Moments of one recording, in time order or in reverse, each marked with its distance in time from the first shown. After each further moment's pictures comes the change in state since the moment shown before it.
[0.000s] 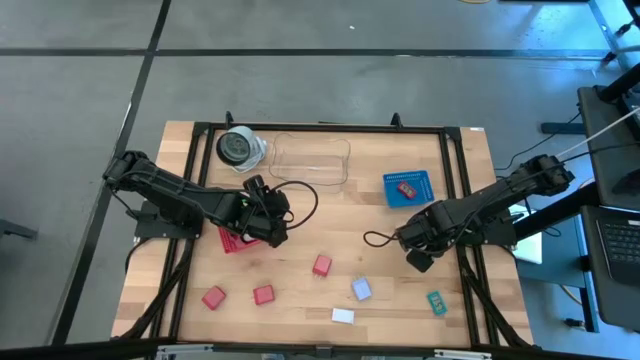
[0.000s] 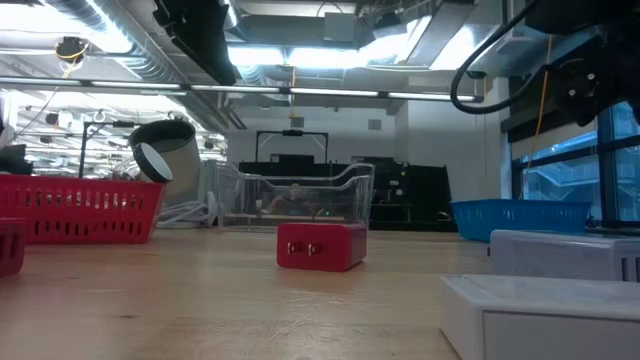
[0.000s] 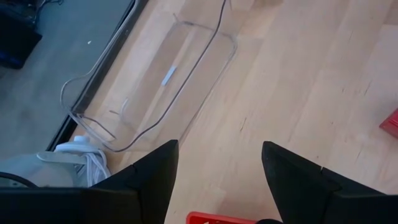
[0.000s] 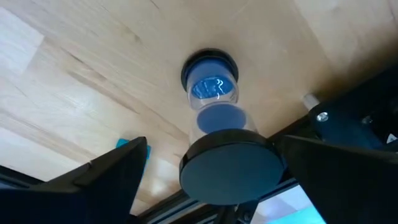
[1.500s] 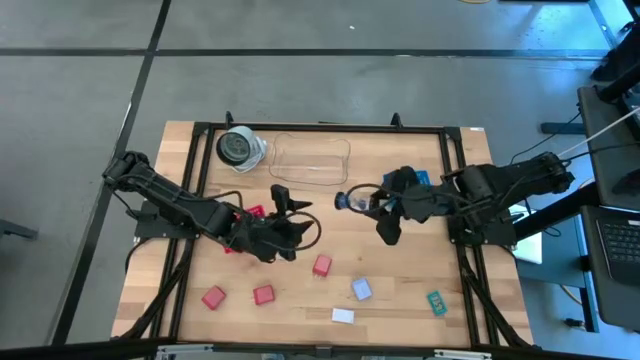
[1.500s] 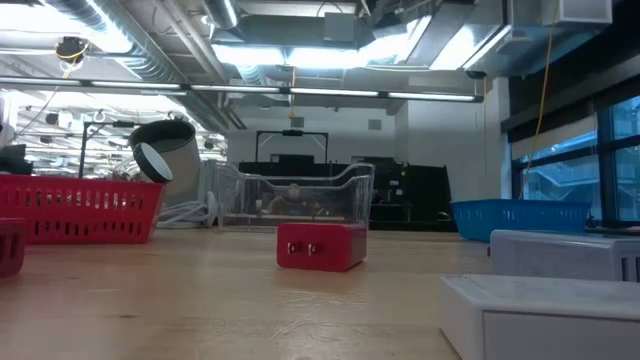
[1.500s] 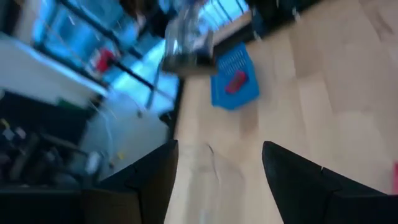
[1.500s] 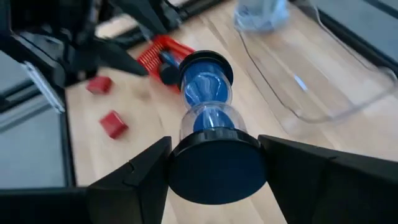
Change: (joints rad) left arm -0.124 0.000 0.000 0.629 -0.199 0.895; right arm -0.042 0.000 0.653 0.278 0.704 -0.435
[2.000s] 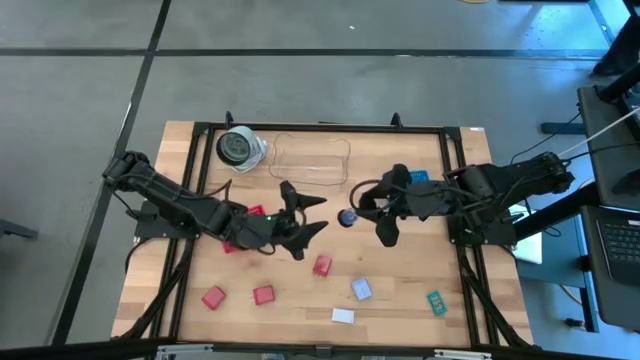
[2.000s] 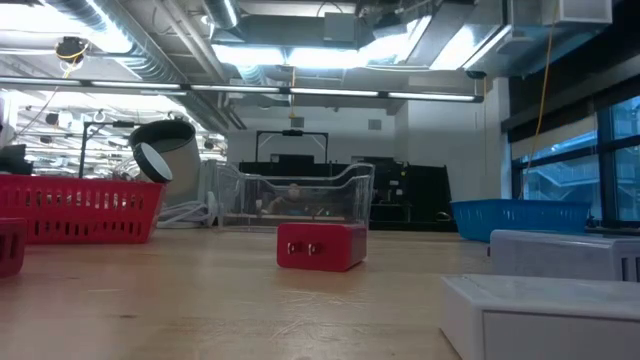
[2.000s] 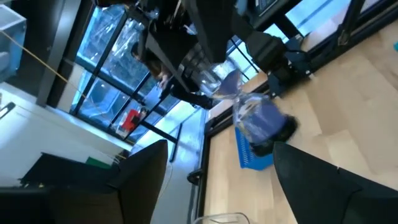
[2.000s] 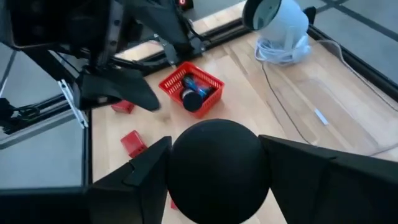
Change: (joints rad) left arm 0.025 0.000 0.000 0.362 0.068 0.377; right arm 0.000 0.000 0.003 0.143 -0.009 -0.108
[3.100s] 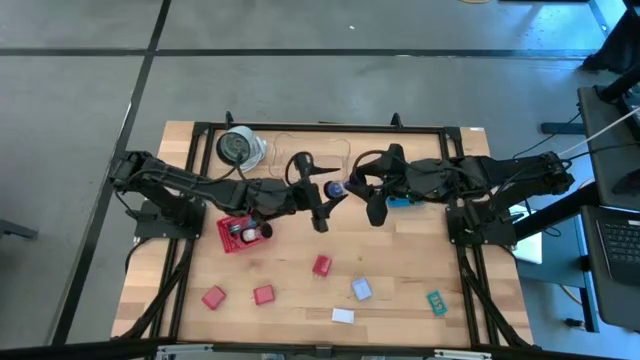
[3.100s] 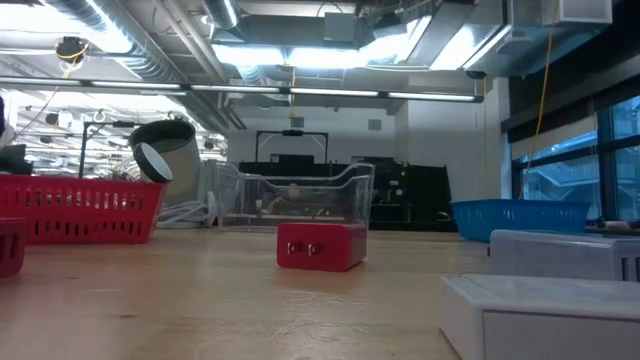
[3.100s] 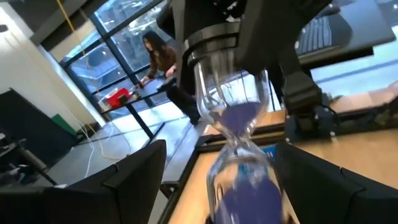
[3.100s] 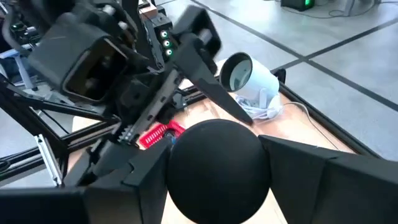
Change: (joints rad) left arm 0.225 0.052 0.000 0.211 0.189 -0.296; right arm -0.086 0.000 -0.001 0.199 0.071 -0.155
